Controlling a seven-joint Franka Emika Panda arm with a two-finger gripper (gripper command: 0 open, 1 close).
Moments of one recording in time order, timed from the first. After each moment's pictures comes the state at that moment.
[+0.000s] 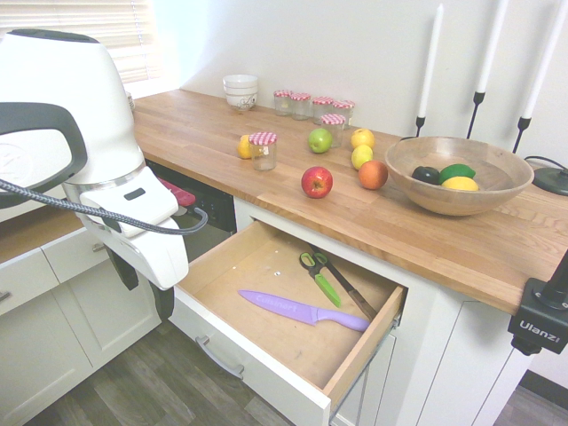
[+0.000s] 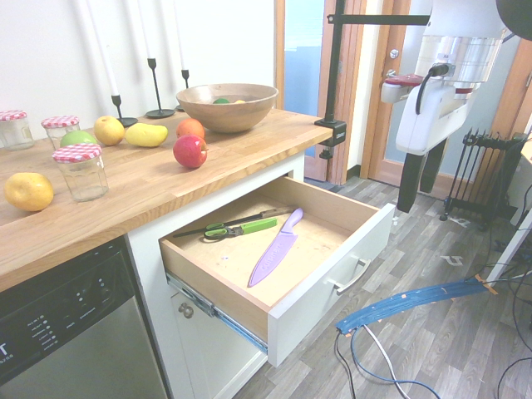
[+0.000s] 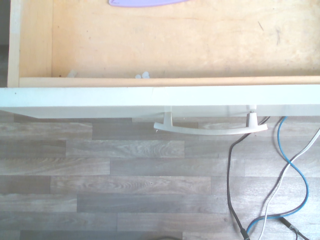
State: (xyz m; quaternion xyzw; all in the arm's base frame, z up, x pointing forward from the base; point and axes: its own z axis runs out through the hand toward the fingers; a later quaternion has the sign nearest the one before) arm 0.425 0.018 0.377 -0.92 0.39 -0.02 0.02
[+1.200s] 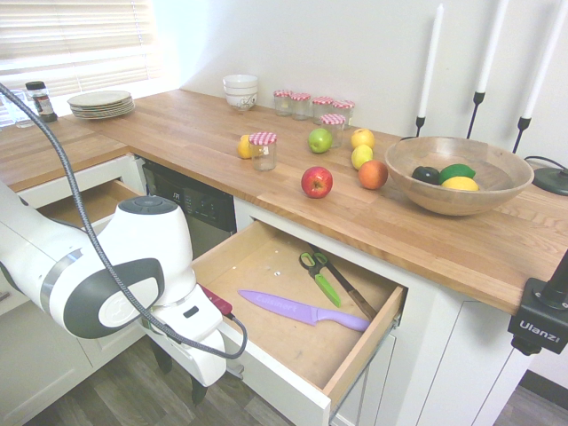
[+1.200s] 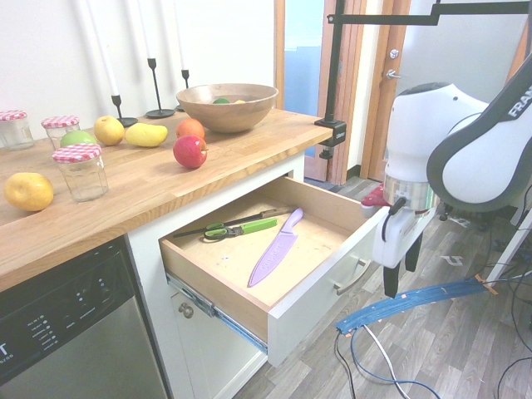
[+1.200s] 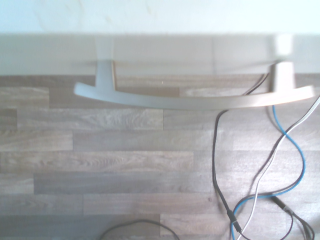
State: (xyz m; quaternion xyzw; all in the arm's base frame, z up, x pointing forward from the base) arm 0.447 0.001 0.181 -0.92 0.39 0.02 -0.03
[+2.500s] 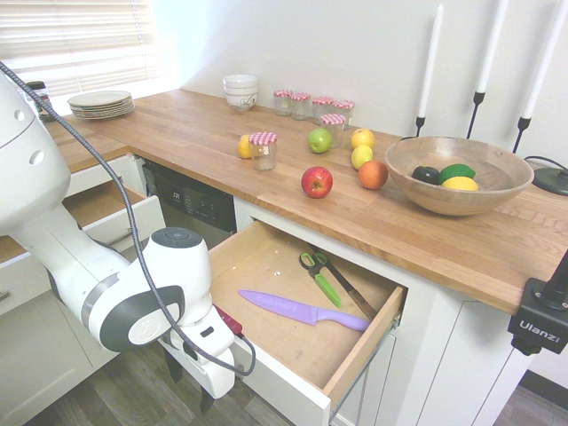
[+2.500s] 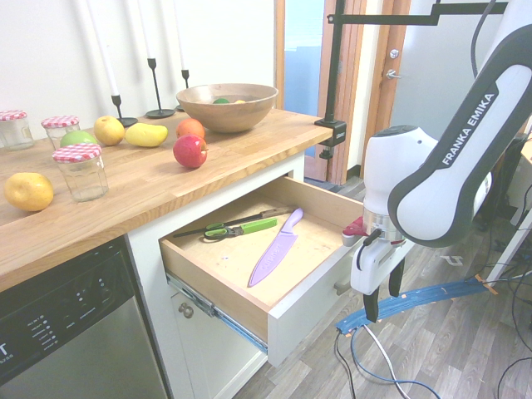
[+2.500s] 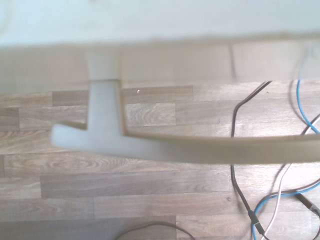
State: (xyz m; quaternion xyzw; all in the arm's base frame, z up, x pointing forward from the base) arm 0.470 0.007 0.125 -0.91 0.41 0.04 -0.02
